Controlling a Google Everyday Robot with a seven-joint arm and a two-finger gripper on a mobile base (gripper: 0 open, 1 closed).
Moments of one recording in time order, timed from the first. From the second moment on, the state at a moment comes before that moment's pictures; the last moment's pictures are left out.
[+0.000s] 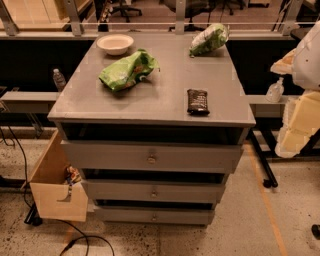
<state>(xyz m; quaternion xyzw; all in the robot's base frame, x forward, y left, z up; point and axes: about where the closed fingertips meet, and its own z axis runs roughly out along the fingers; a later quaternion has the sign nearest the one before) 0.438 -0.217 0.976 -0.60 0.78 -0.03 0.16</state>
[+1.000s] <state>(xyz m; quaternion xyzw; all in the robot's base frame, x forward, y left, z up) 0.389 -0.160 0.891 -0.63 0.75 0.11 0.17</state>
